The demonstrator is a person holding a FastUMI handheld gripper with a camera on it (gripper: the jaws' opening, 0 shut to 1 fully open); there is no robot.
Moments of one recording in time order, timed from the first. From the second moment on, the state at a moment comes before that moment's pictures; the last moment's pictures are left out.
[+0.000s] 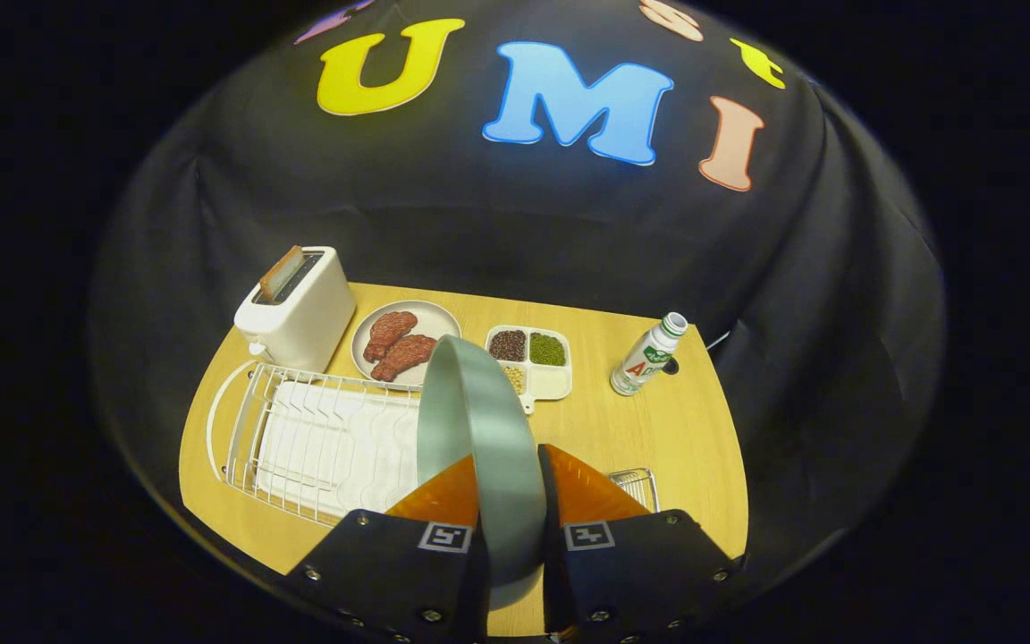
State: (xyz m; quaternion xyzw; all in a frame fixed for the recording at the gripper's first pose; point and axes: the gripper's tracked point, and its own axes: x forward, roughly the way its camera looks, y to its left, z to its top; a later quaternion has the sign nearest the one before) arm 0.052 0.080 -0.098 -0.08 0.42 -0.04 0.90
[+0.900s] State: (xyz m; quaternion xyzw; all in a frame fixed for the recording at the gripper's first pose) arm -0.111 -0.026 -0.173 0.06 0.49 0.02 0.87
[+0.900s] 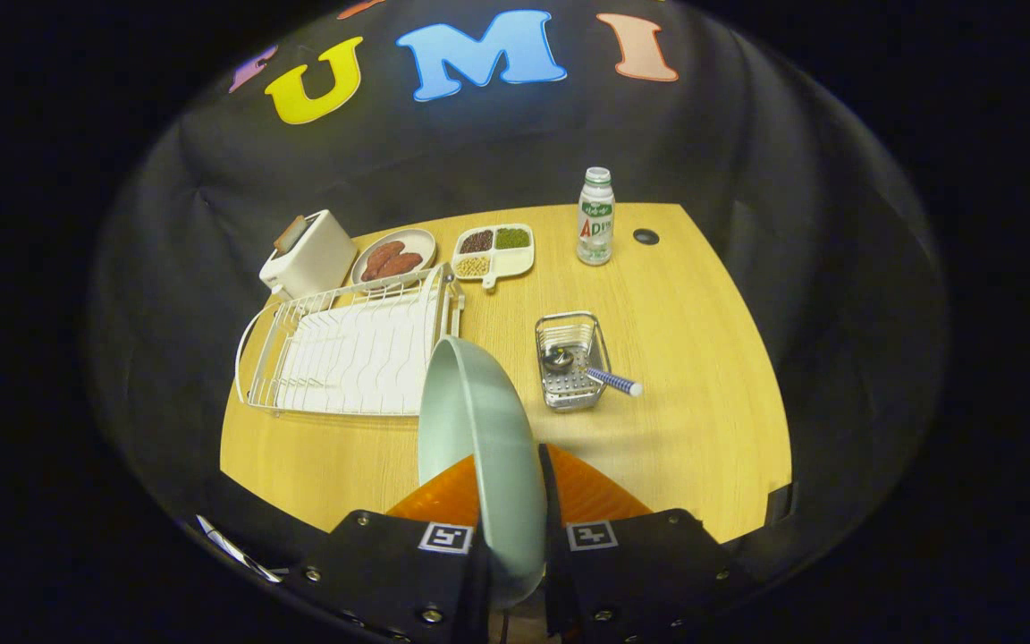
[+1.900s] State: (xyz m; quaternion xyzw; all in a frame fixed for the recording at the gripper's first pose) arm -0.141 0.001 -0.338 0.24 0.53 0.08 0.81
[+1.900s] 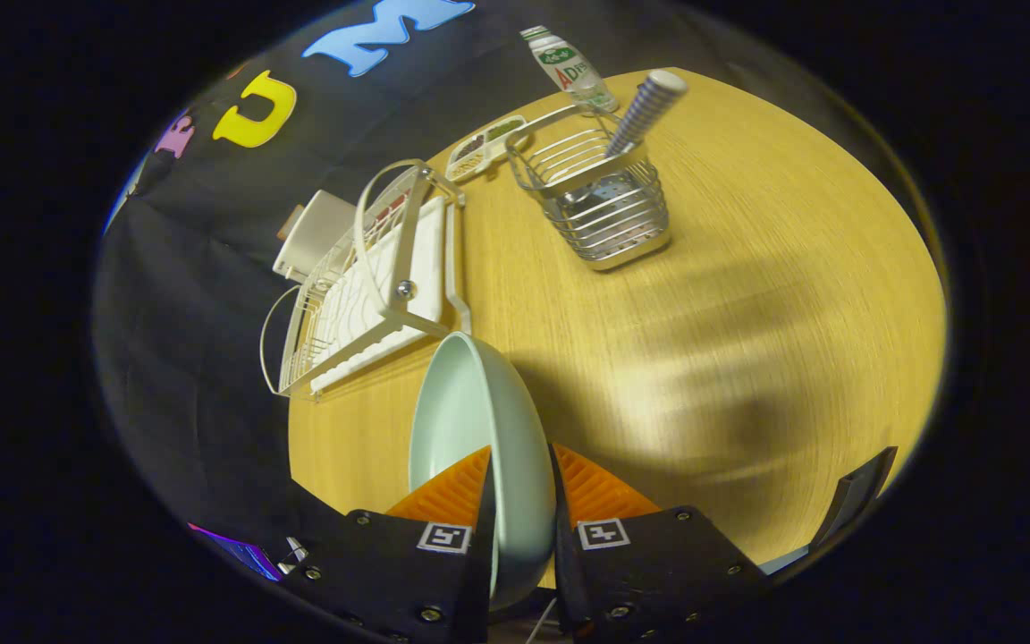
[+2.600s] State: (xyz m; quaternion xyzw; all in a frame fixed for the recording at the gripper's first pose) arm -0.113 -0.074 -0.247 0.08 0.36 0.07 0.93
